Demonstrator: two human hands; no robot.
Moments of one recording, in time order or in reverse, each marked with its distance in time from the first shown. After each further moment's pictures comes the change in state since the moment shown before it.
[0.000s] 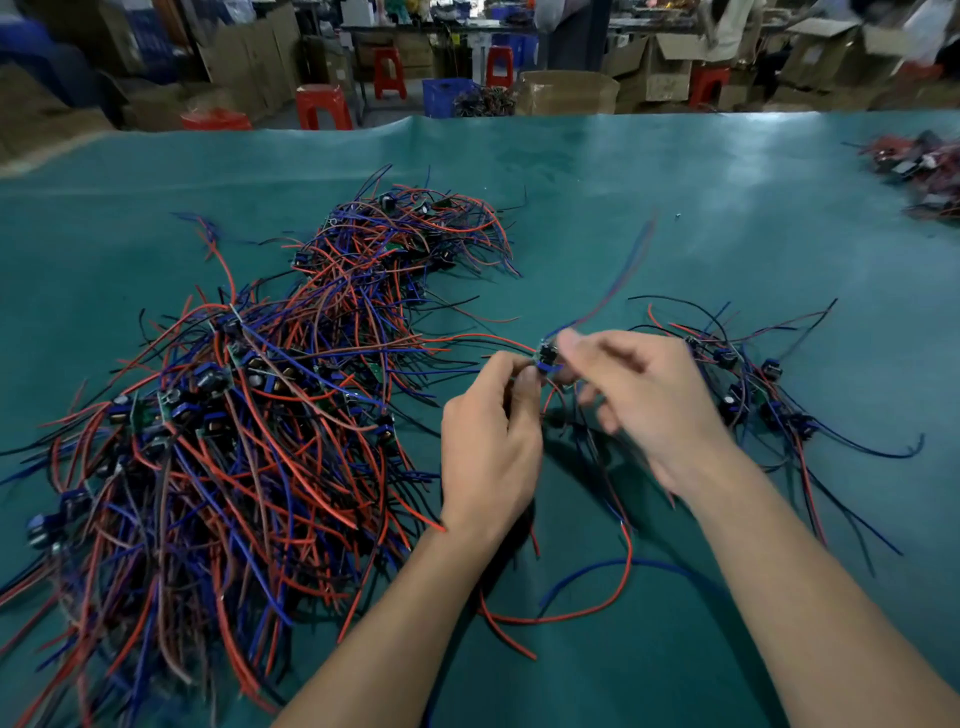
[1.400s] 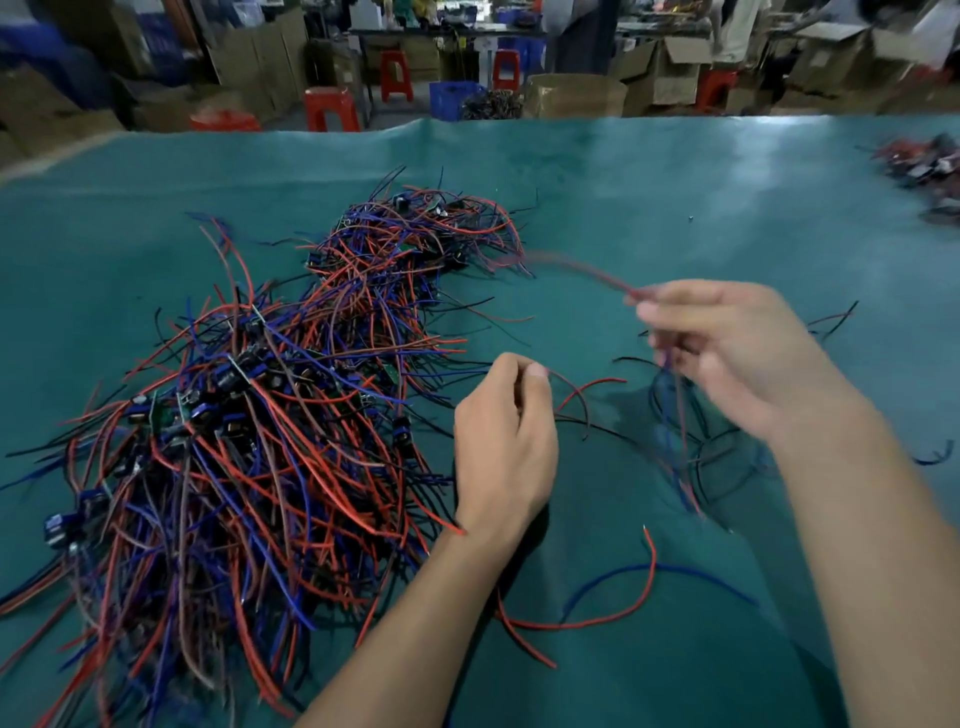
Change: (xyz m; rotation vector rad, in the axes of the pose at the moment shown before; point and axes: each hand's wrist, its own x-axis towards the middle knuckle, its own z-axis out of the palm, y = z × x) left_hand 0.002 0.005 -0.002 -0.031 0.027 -0.099; right_hand 0.029 -0.031 -0.040 0.263 -0.037 0.183
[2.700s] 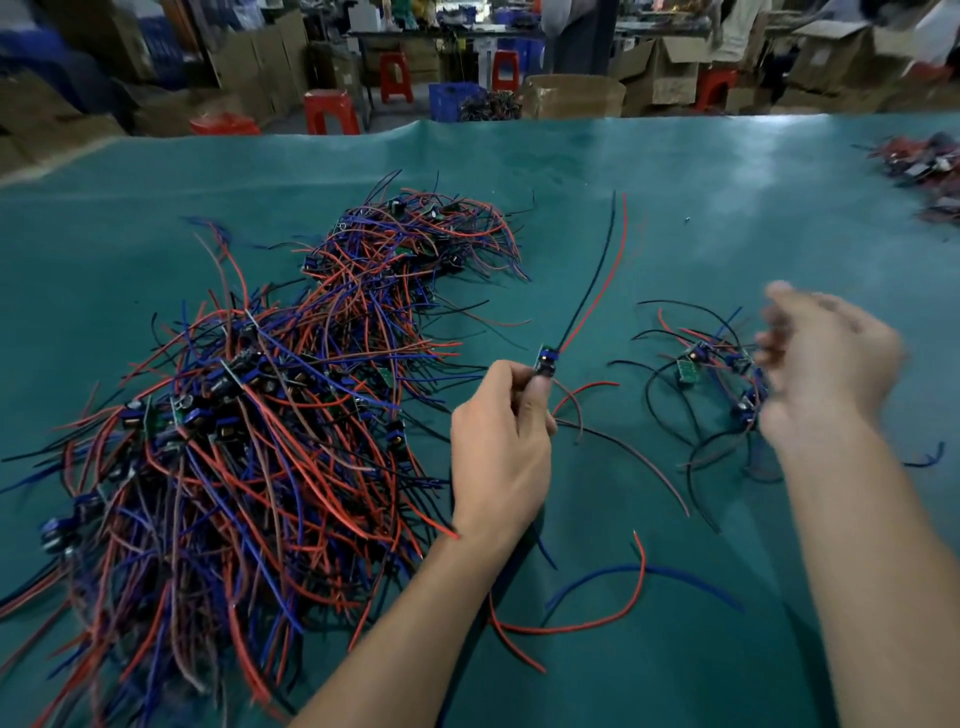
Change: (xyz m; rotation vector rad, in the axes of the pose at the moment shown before) left_hand 0.000 -0.010 0.003 -0.022 -0.035 -0.006; right_hand 0.001 0.008 -0.033 0.132 0.765 -0.137
